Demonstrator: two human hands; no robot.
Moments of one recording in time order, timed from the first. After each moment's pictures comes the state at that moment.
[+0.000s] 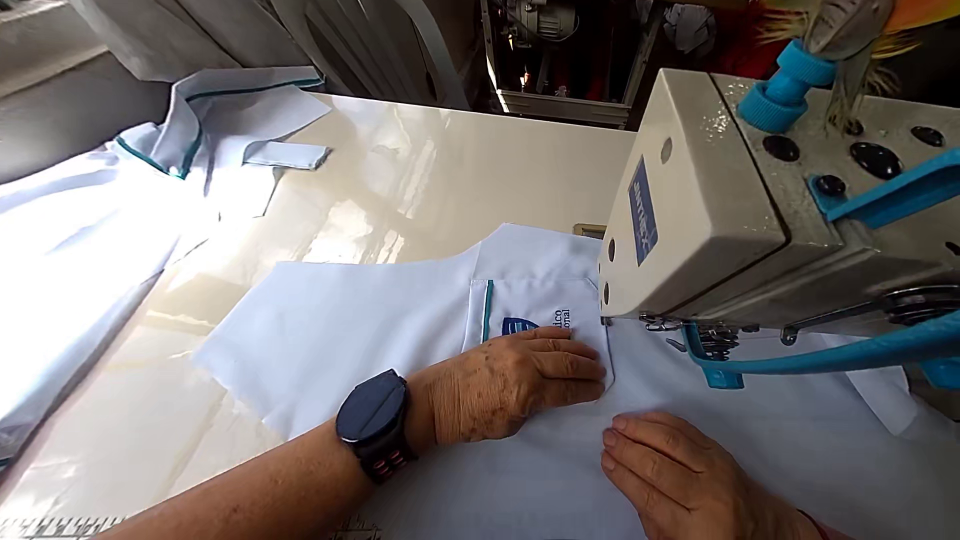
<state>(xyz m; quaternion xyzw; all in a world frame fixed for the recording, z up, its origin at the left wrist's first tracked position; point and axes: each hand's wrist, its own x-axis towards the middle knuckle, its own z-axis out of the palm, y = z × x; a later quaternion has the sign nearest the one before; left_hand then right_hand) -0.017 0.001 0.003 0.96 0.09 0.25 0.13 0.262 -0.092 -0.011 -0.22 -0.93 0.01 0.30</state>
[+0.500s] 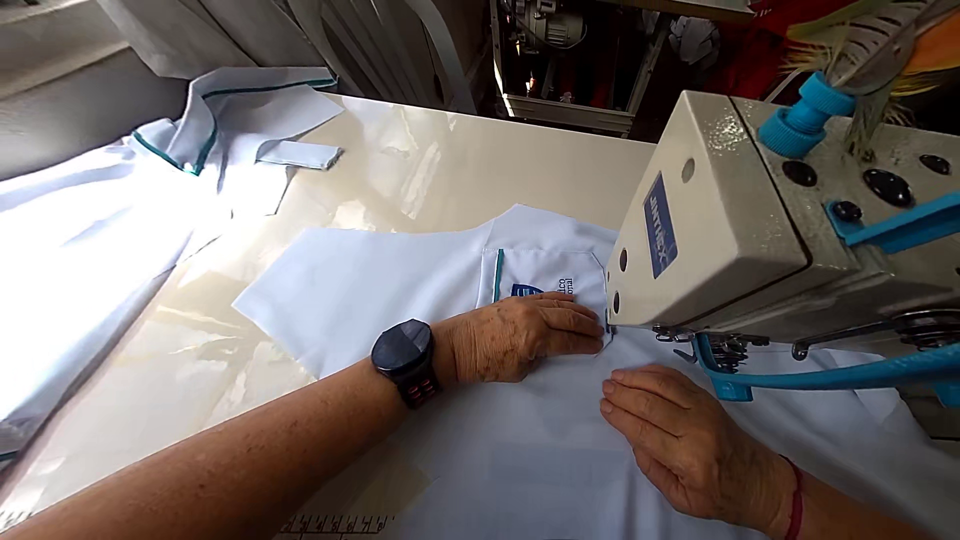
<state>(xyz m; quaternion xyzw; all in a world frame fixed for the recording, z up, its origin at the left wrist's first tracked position) -0.019 0.045 0.008 0.96 0.07 0.26 0.09 0.259 -0.049 -0.005 -0.22 -0.93 -0.01 0.29</state>
